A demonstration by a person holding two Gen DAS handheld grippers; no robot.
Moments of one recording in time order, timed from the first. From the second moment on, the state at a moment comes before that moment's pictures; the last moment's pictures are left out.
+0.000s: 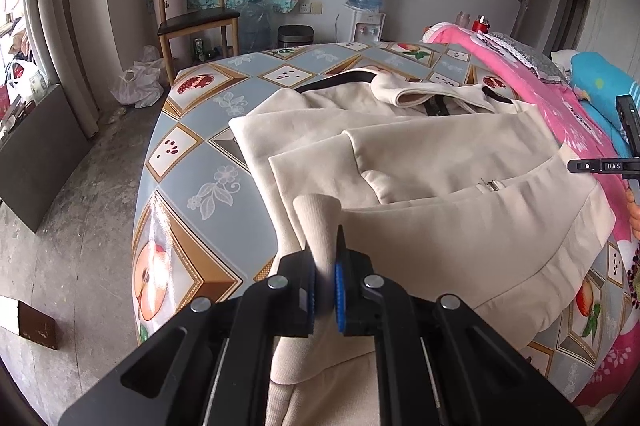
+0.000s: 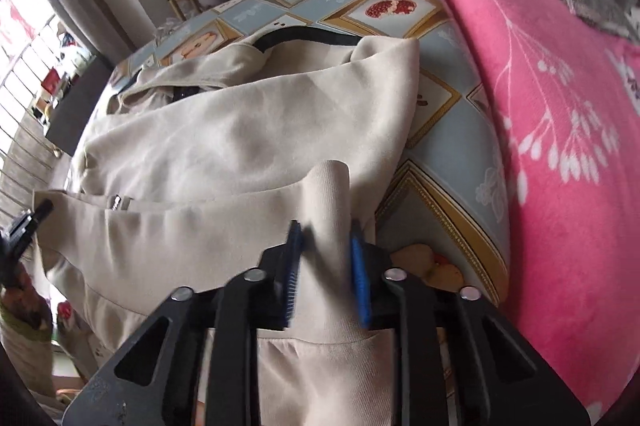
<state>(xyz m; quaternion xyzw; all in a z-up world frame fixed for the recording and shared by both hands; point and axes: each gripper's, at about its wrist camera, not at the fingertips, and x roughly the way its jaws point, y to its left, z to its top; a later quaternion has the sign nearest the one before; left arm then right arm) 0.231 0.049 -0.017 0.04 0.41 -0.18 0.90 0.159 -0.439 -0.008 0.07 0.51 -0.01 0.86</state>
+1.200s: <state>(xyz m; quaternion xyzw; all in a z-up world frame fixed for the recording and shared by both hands) 0.421 -0.001 0.069 0.11 0.33 -0.16 0.93 0.314 -0.447 0.079 -0.02 0.35 -0.13 0.93</state>
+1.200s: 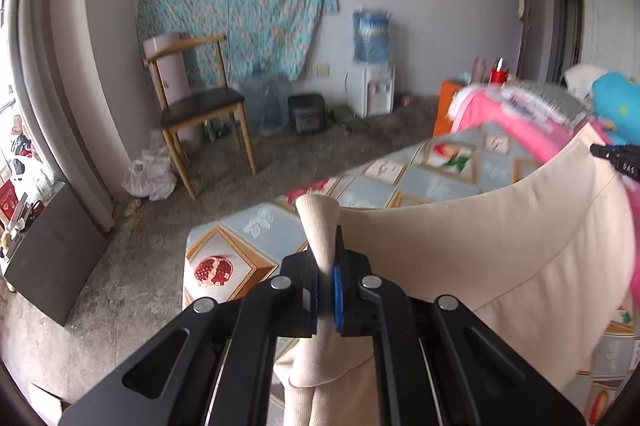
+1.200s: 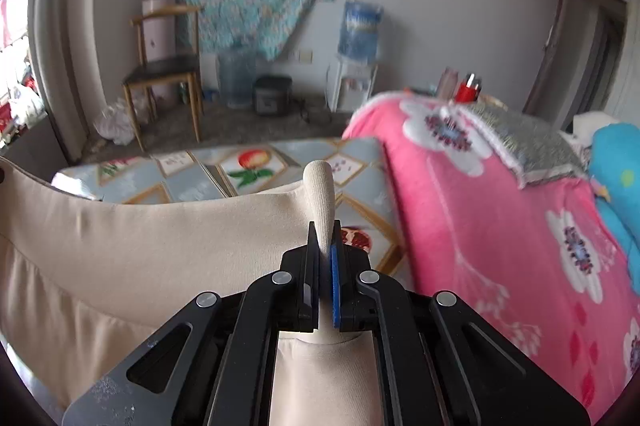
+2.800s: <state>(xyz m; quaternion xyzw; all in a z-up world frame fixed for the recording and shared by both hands) 0.231 0.124 -0.066 -0.52 0.44 -0.17 0.71 0.133 -0.472 -0.043 0.51 0.40 -0.05 0.76</state>
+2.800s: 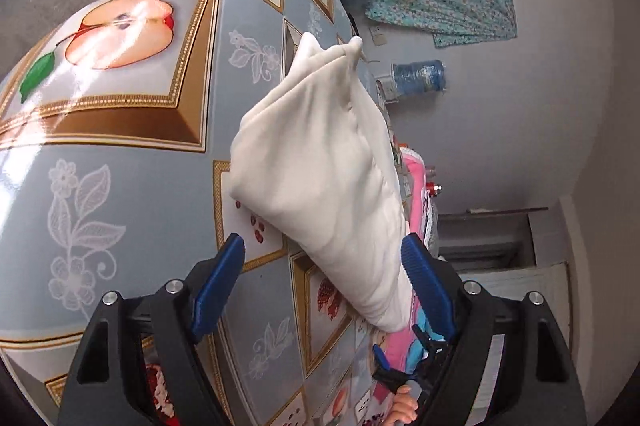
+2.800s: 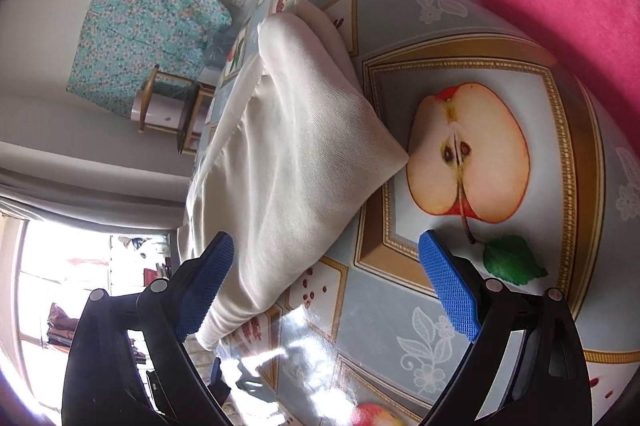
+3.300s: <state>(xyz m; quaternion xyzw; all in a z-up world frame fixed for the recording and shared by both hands) 0.260 0.059 -0.046 -0.29 0.40 -0.01 0.87 0.161 -0.463 -0.043 0.46 0.33 -0.15 0.81</state>
